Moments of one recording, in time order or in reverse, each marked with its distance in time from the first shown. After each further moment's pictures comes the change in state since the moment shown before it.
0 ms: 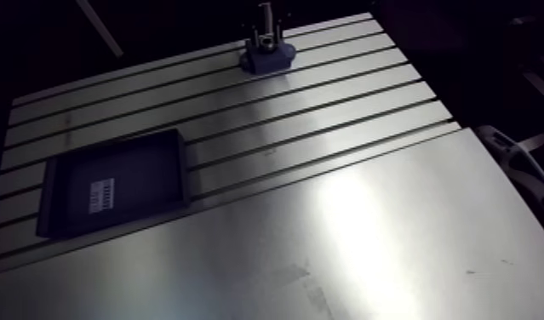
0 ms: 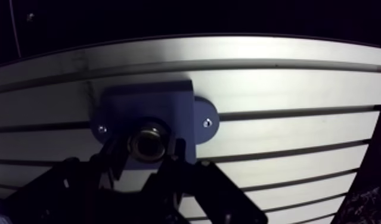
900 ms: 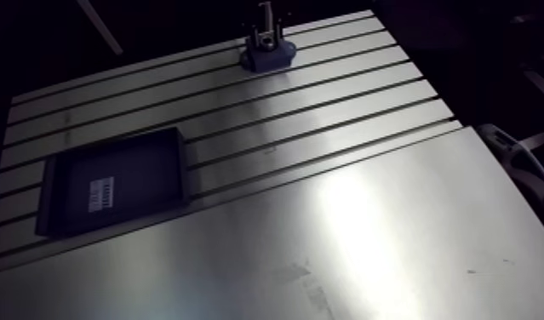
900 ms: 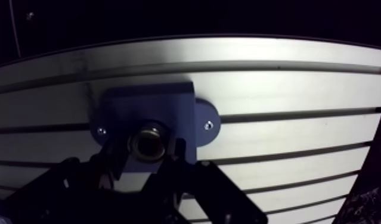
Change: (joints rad) arm 0.001 0.006 -0.001 -0.002 -0.001 -0.002
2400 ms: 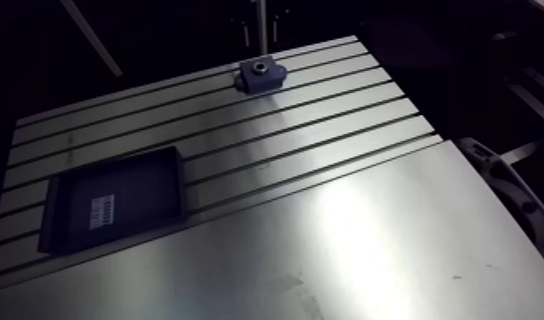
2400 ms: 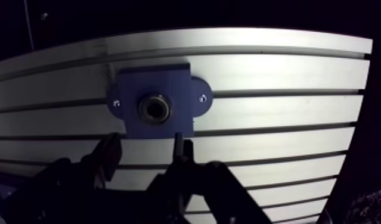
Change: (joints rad) arm -0.025 -0.069 -0.043 0.114 0.044 -0.019
